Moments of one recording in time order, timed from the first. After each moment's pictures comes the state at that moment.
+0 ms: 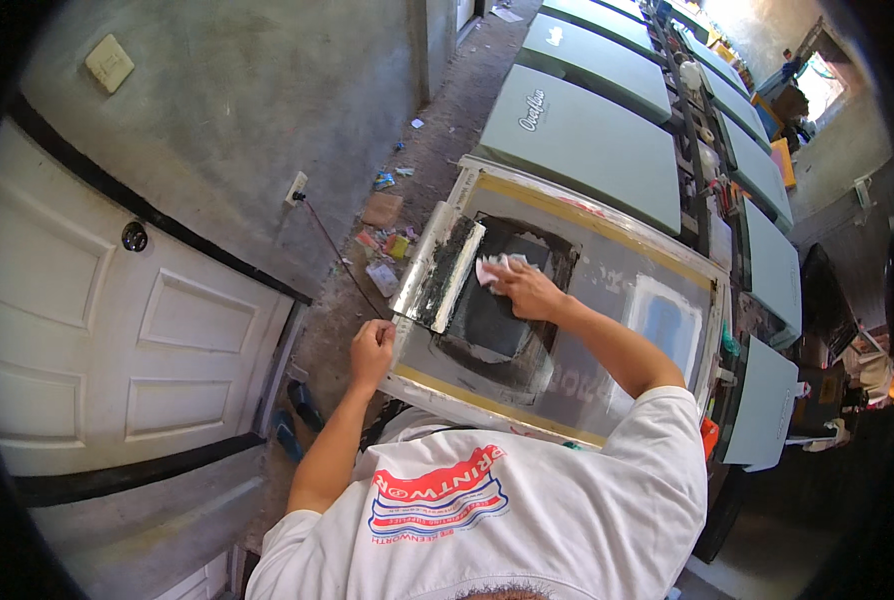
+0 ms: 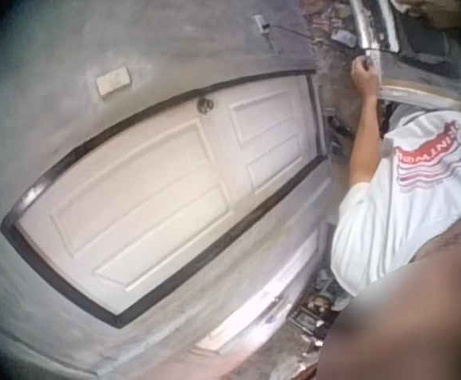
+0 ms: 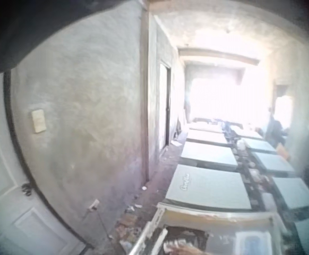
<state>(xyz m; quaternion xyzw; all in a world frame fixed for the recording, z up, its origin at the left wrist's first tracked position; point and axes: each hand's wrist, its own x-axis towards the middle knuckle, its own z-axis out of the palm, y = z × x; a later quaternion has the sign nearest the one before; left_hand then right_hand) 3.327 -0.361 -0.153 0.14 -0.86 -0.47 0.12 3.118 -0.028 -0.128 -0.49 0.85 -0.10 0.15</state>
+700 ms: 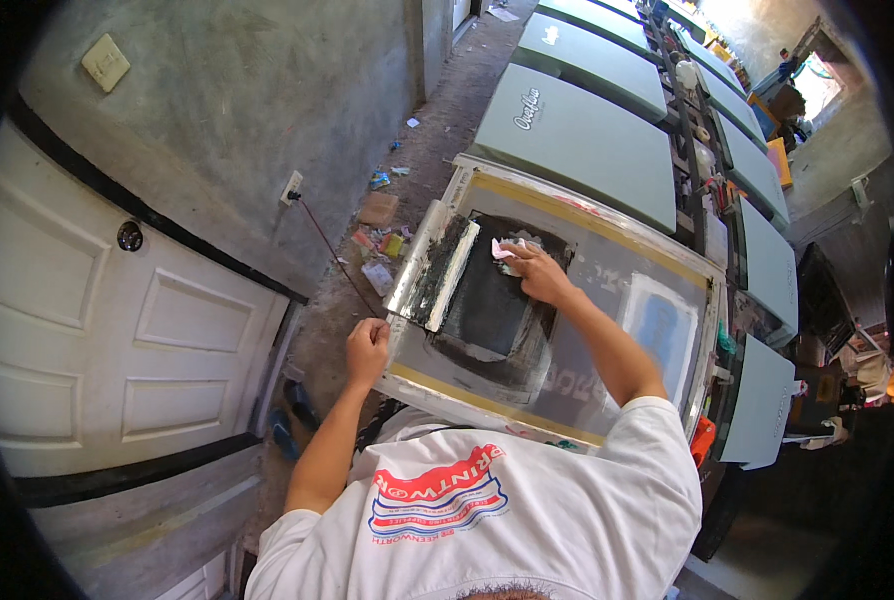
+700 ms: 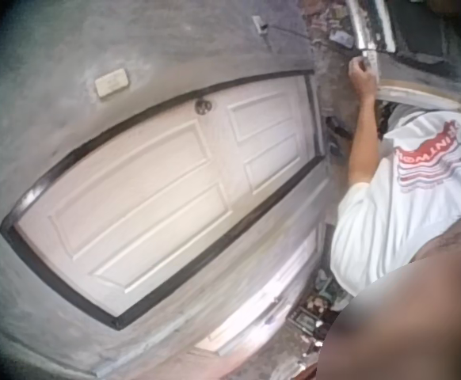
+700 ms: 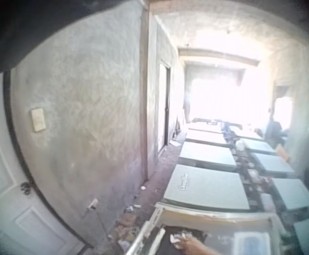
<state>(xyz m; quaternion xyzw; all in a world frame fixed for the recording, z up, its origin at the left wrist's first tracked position) 3.326 -0.360 -0.154 0.14 -0.86 -0.47 0.11 3.106 -0.006 -0.152 -0.40 0.91 -0.13 0.06</state>
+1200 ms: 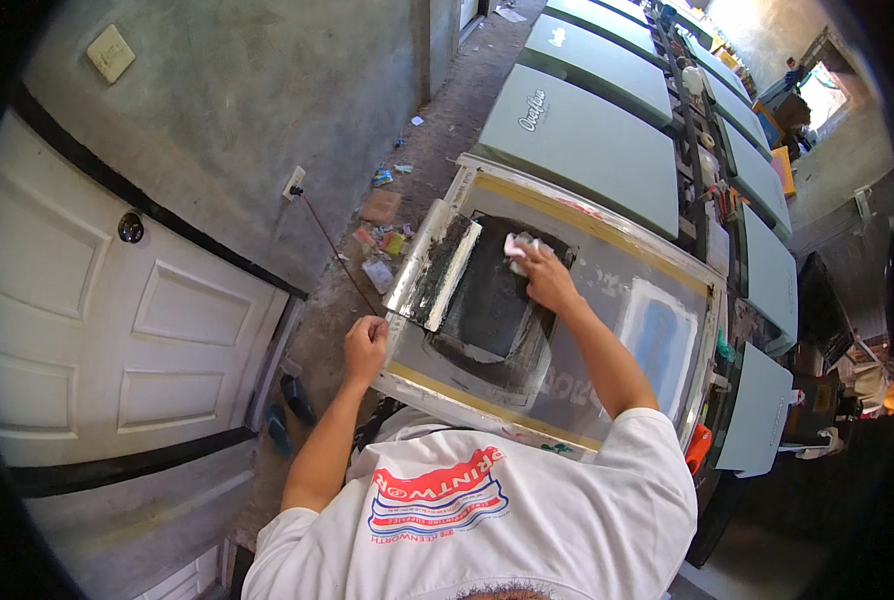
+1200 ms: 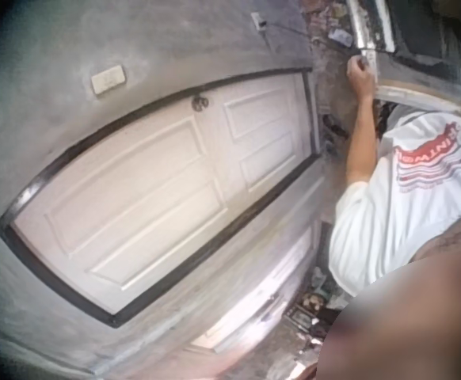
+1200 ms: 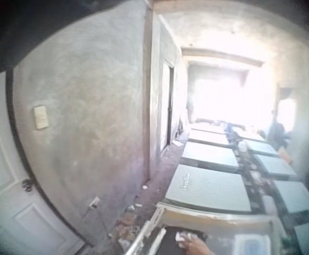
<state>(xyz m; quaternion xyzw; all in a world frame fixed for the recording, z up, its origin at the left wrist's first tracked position) 3.327 -0.360 -0.156 0.15 -0.86 -0.47 0.12 3.125 -0.006 -0.138 -0.37 0.92 -0.11 0.04</state>
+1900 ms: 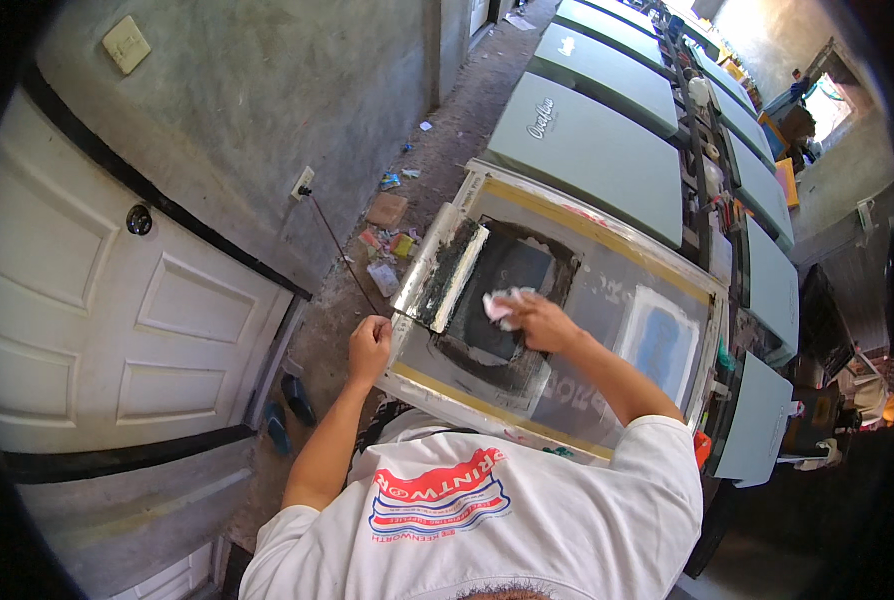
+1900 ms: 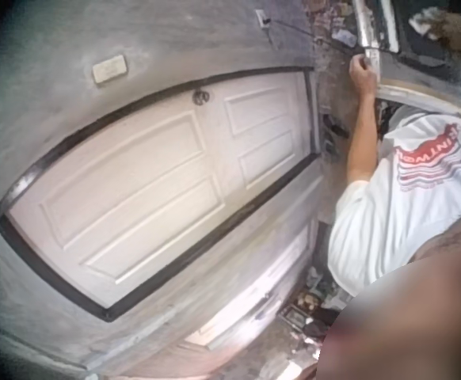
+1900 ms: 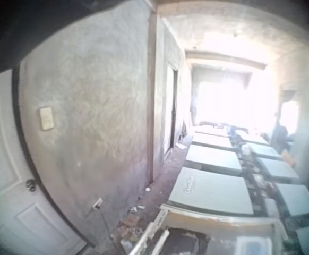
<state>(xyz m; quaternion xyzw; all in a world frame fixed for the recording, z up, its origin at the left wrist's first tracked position) 3.328 -0.363 -0.158 0.15 -0.86 -0.47 0.13 3.185 -0.004 -0.123 -0.51 0.85 -0.05 0.11</state>
